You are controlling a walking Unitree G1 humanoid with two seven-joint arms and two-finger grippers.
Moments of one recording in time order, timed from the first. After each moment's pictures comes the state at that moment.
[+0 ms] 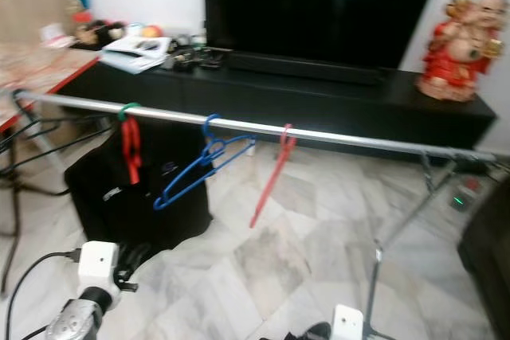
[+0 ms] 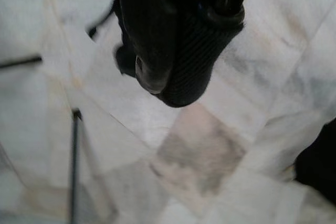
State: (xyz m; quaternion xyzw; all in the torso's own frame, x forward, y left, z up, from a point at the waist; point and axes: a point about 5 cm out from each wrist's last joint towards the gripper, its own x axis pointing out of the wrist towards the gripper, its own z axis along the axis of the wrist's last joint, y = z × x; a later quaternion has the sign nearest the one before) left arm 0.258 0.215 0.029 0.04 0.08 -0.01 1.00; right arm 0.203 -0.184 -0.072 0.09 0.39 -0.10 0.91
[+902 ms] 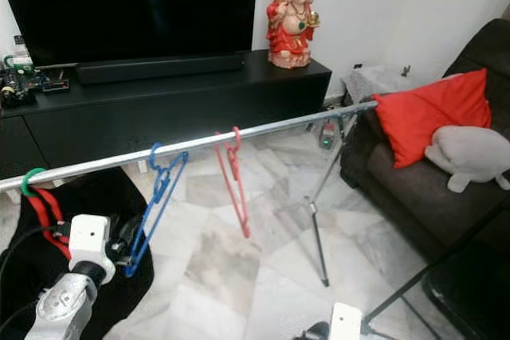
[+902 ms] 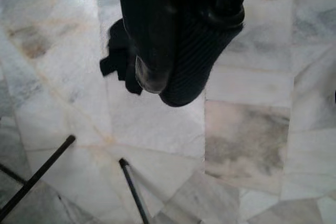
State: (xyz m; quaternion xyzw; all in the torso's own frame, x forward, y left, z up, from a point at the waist) left arm 0.277 0.204 0.075 0.03 0.02 -0.03 1.00; right arm 0.204 -0.187 -0.071 0.08 0.39 -0.11 0.91
